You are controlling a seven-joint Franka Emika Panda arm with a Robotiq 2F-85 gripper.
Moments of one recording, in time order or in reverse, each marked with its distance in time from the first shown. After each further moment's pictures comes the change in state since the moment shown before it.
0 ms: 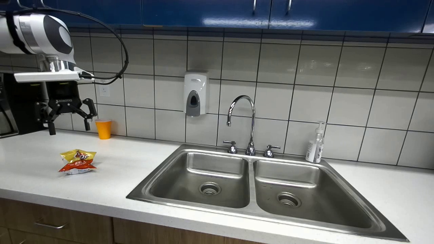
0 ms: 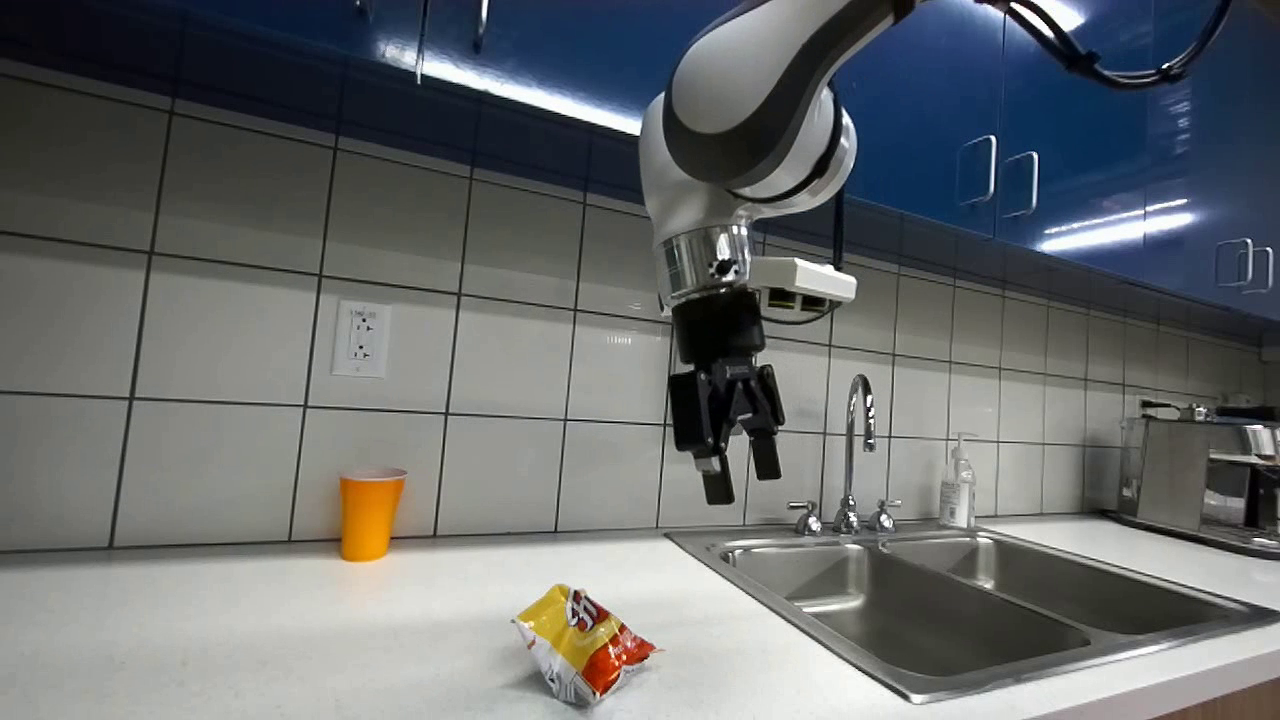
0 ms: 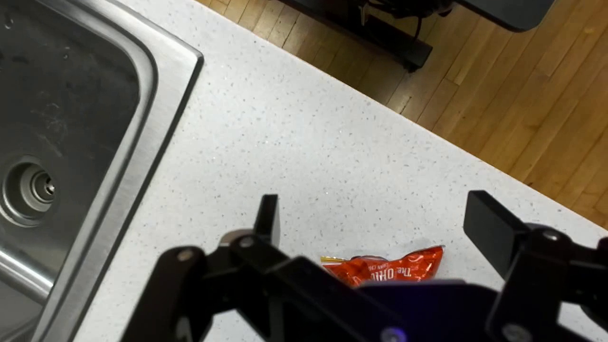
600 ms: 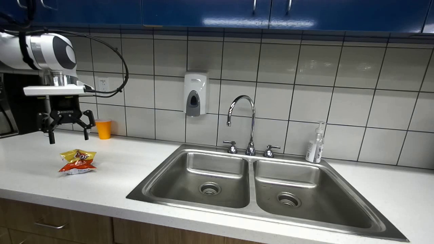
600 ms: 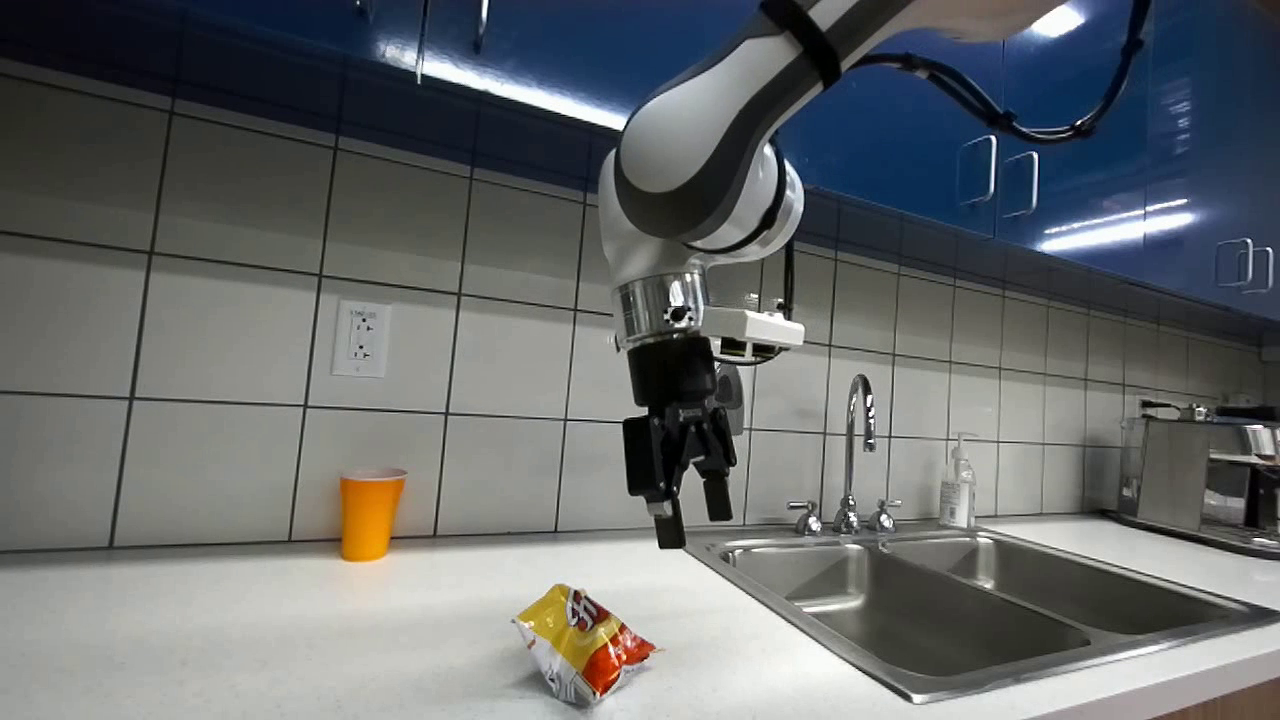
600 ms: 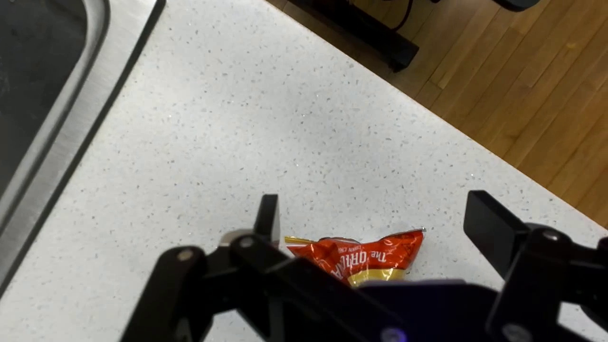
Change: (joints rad) arm 0.019 0.162 0.007 0.085 -0.001 0.054 -0.045
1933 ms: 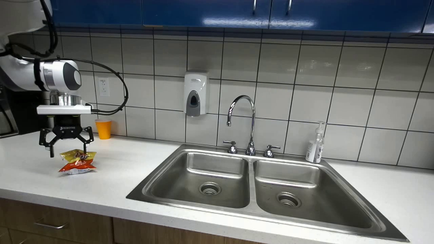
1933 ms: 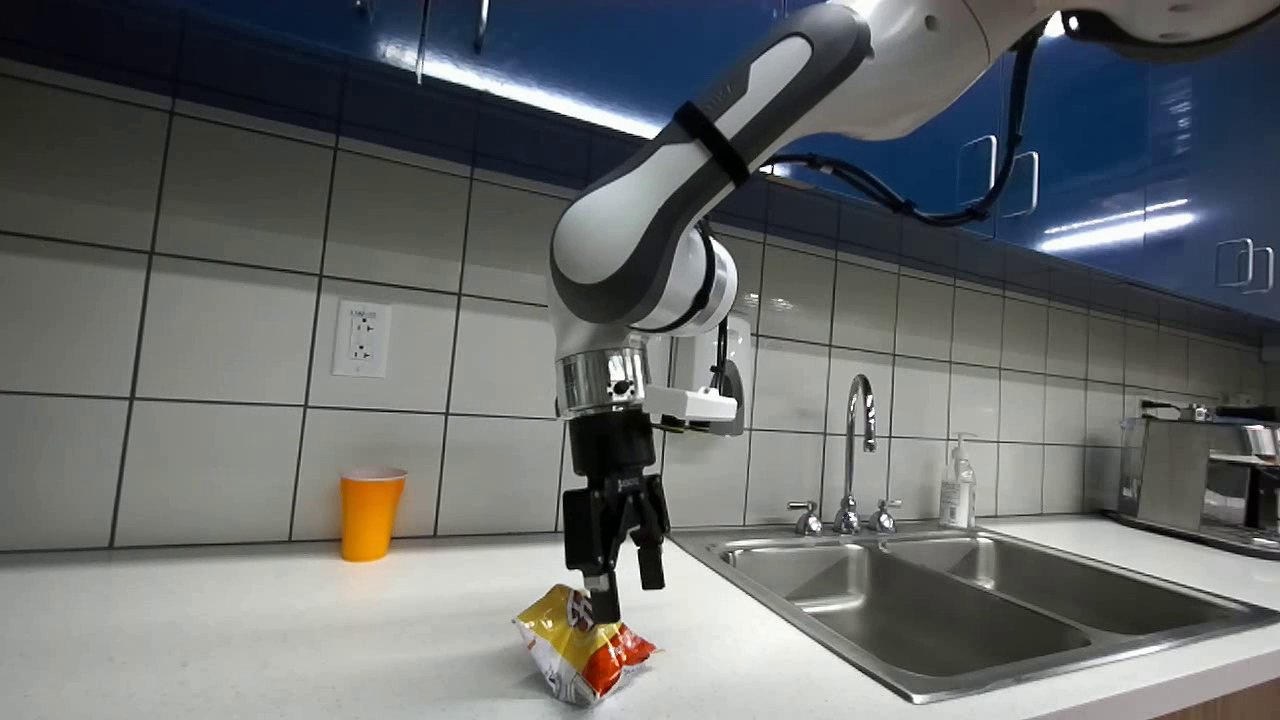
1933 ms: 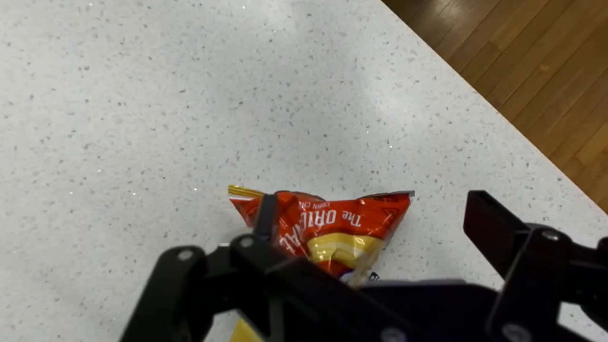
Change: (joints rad) arm 0.022 0.243 0.006 0.144 0.000 0.069 -0.112
